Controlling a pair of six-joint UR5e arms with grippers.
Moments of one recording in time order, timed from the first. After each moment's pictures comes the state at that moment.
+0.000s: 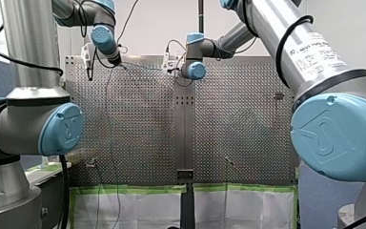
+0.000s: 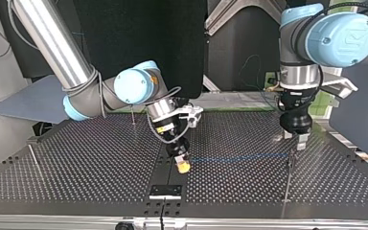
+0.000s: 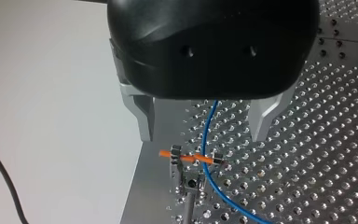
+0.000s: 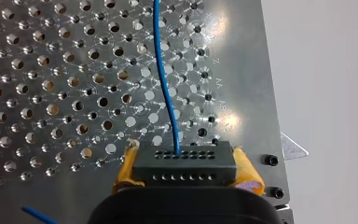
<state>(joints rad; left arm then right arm) -0.08 -1.41 -1.75 -3.13 -1.77 -1.72 2.30 -0.97 1.05 -0.30 1.49 1.69</state>
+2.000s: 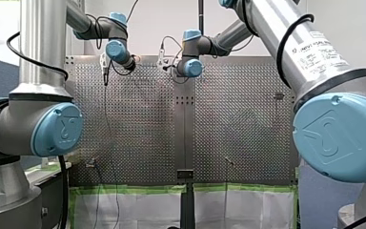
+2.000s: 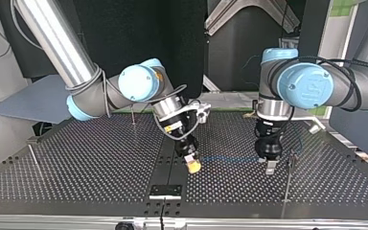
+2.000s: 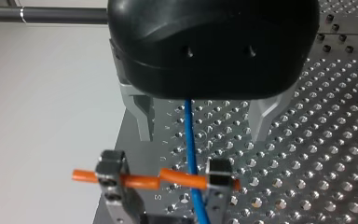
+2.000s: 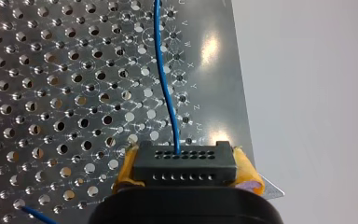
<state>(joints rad) -0.13 -1.61 -1.61 -3.01 -1.70 -1.62 2.33 -0.97 1.03 -0.30 1.46 1.66</state>
